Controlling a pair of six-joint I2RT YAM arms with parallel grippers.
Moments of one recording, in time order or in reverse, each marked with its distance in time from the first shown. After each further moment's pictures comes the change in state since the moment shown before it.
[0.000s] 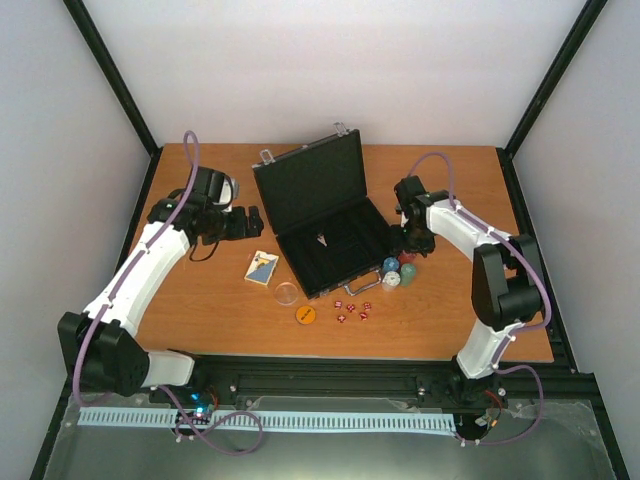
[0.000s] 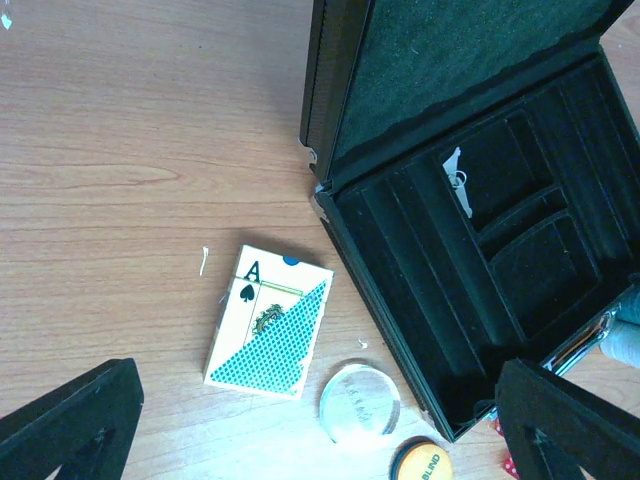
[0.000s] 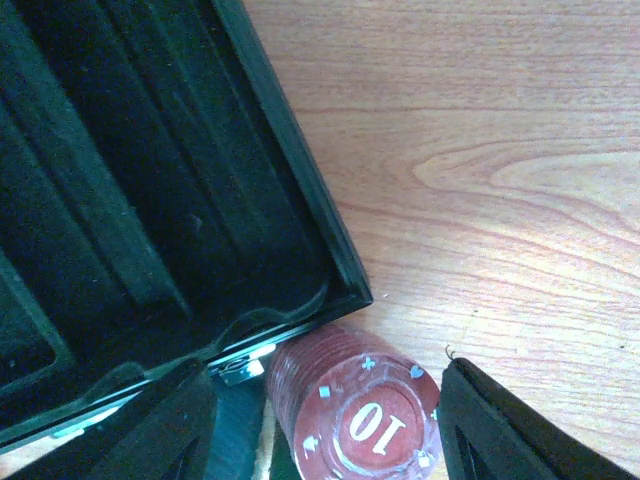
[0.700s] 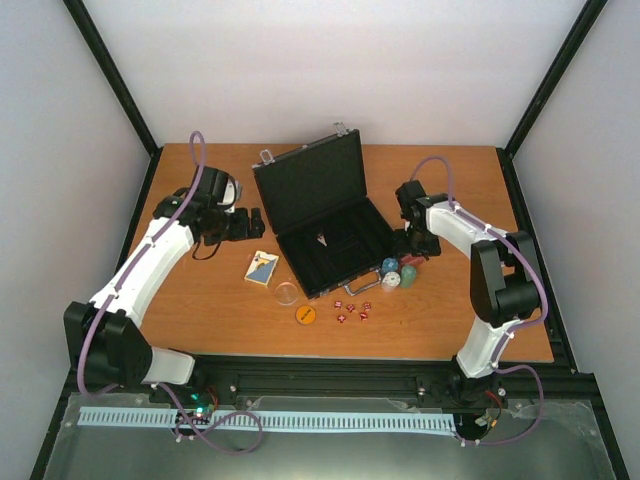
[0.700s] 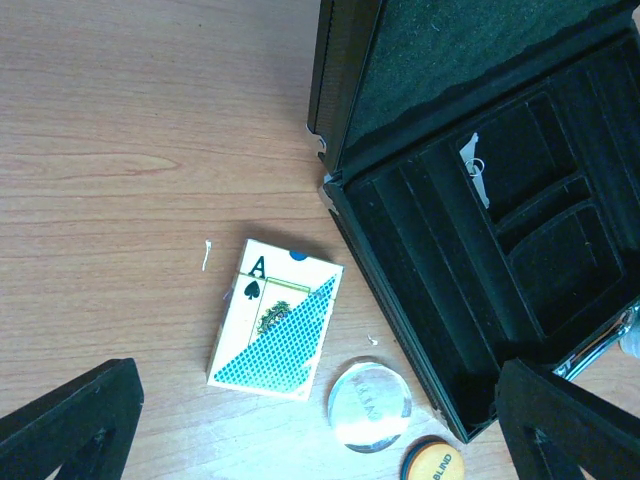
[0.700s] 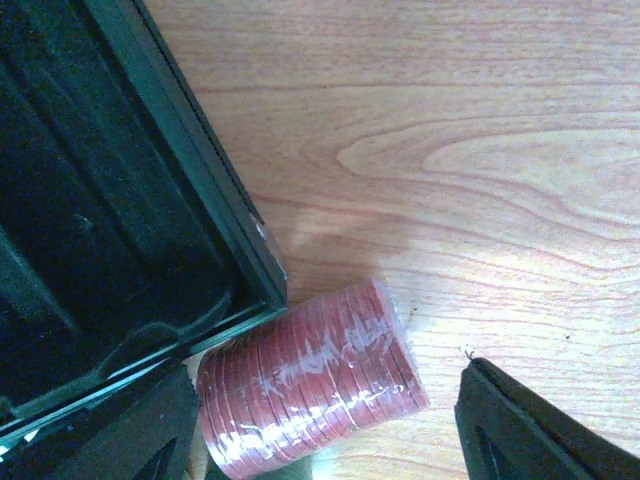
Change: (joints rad) left arm 0.000 0.046 0.000 0.000 0.001 0.011; right arm -0.015 0.031 -0.028 0.010 0.092 -0.007
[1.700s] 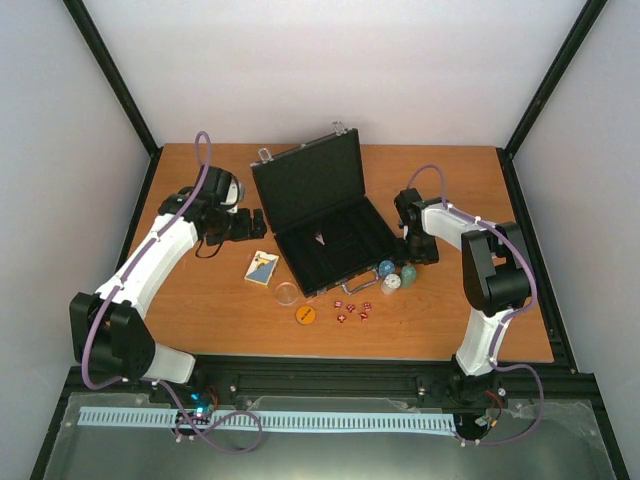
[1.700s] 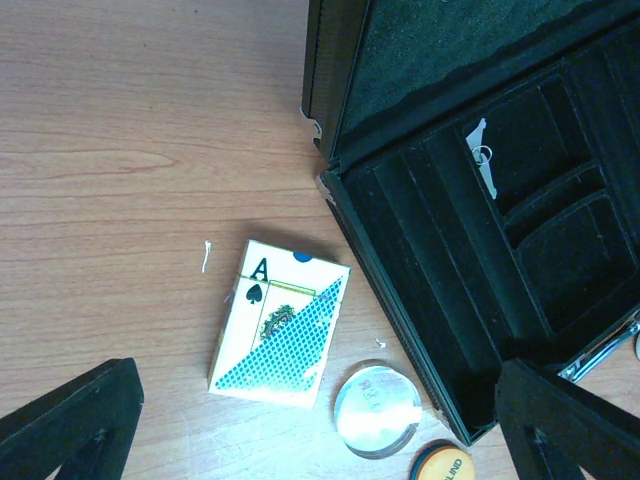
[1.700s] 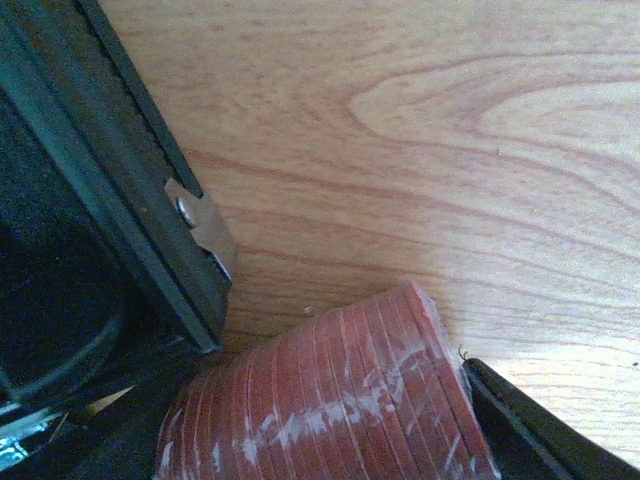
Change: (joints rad) left arm 0.000 0.042 0.000 0.011 0.003 0.013; right arm -0.013 0.086 -0.014 -0.003 -0.014 -0.051
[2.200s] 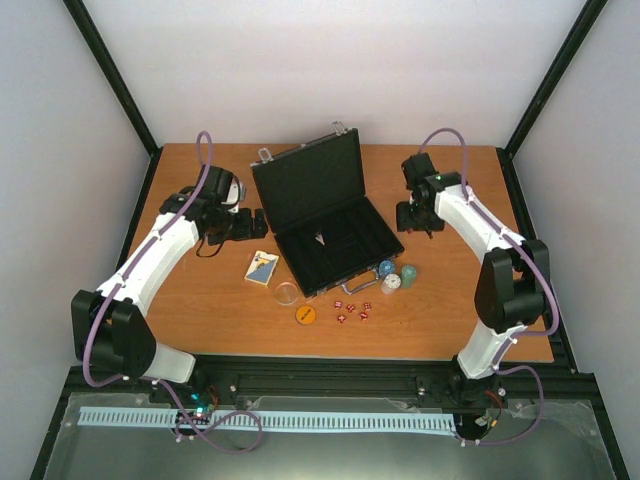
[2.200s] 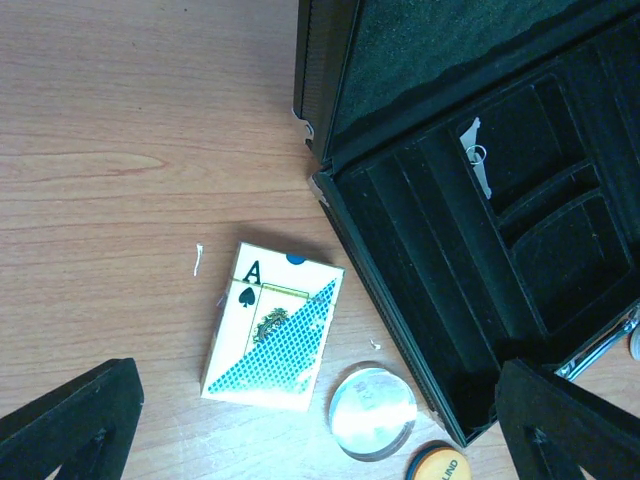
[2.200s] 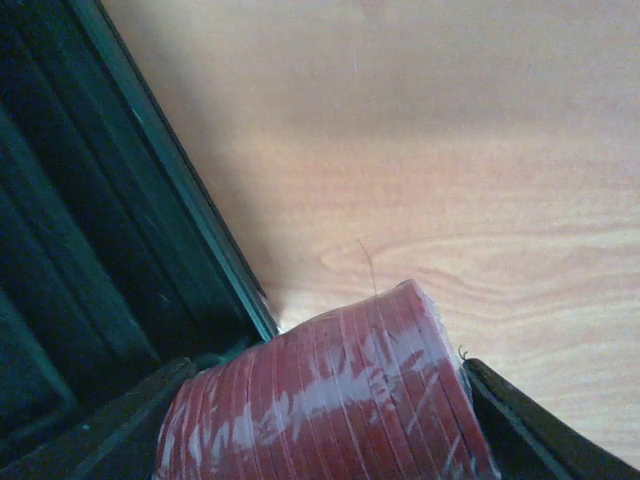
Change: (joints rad) left arm 0.000 0.012 0.001 0.009 0.012 0.002; right arm 0.000 -0.127 0.185 -0.091 0.058 0.048
